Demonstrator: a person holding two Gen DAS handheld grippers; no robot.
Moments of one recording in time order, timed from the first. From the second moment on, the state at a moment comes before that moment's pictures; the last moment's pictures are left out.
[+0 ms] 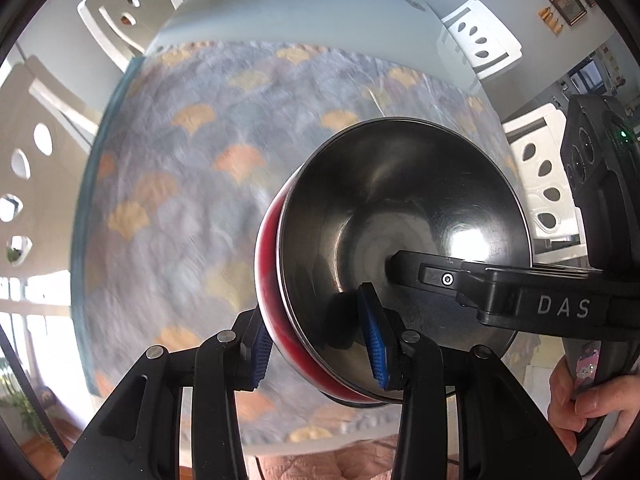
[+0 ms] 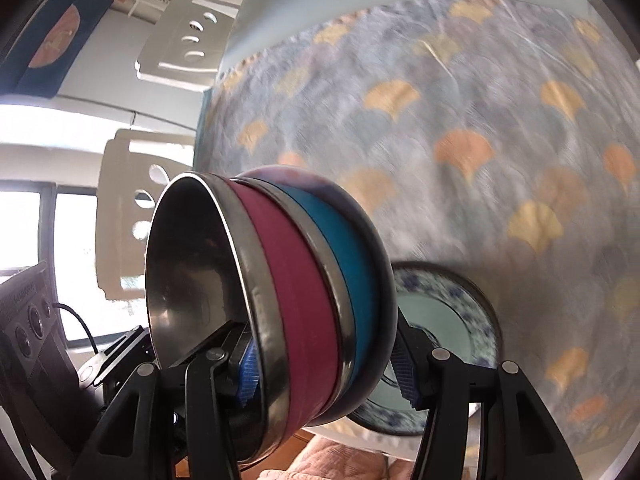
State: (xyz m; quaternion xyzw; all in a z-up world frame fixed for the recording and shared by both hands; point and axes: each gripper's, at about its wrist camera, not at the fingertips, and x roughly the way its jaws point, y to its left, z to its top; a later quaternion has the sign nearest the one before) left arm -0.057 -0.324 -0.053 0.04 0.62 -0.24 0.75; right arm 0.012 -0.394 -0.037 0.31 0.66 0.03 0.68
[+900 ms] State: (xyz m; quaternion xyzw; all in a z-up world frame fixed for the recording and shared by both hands) left arm -0.105 -0.343 -0.109 0.05 0.65 -0.25 0.71; right arm -0.060 -0.415 -0.084 0.33 0.70 0.02 0.64
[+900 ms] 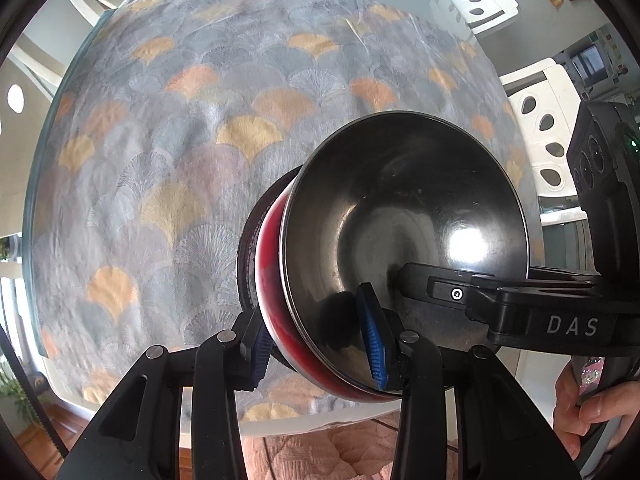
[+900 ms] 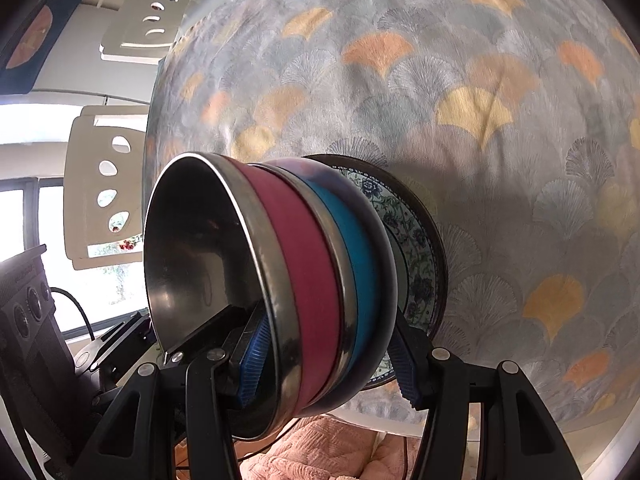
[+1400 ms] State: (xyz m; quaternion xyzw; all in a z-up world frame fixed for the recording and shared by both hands) left arm -0.121 -0.337 -0.106 0.11 0.62 -0.22 0.75; right arm -0.070 -0.394 -0.072 0.22 0.69 0.02 0.69
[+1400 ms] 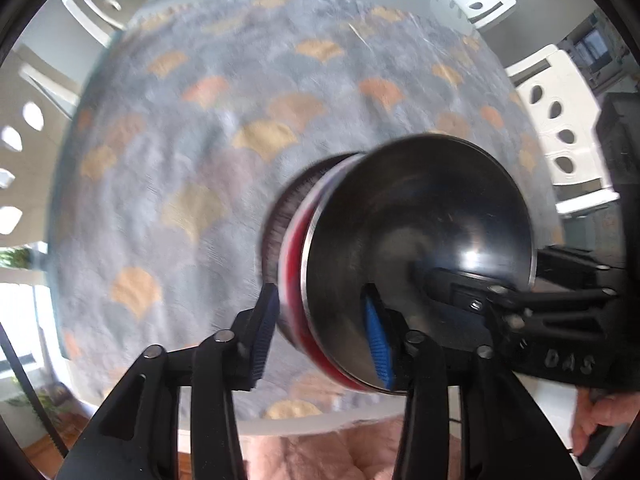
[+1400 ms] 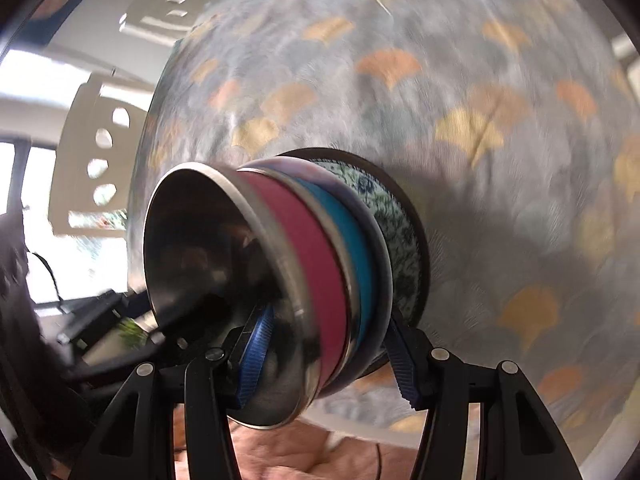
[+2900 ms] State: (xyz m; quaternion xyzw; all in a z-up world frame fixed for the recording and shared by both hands) left arm -0.107 -0.328 -0.120 0.10 0.59 -0.17 0.78; right arm -0.068 -0.395 -0.046 0.09 0.61 0.01 0.79
